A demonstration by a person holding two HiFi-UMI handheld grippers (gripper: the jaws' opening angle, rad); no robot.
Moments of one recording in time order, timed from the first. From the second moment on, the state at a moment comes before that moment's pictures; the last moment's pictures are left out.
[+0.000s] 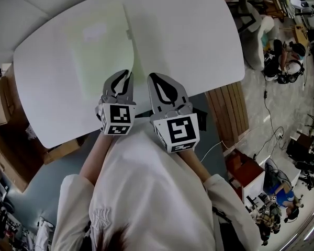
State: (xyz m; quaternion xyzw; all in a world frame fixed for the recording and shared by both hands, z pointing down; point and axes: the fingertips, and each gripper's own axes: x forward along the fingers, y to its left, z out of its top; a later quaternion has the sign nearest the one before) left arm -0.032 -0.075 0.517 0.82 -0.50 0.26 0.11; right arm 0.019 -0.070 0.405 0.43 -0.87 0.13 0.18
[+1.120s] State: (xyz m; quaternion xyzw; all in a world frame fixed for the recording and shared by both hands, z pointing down) left arm -0.024 -0.078 0.544 0.82 -0.47 0.30 0.10; right arm 0.020 -0.071 0.408 0.44 -0.87 0.13 0.18
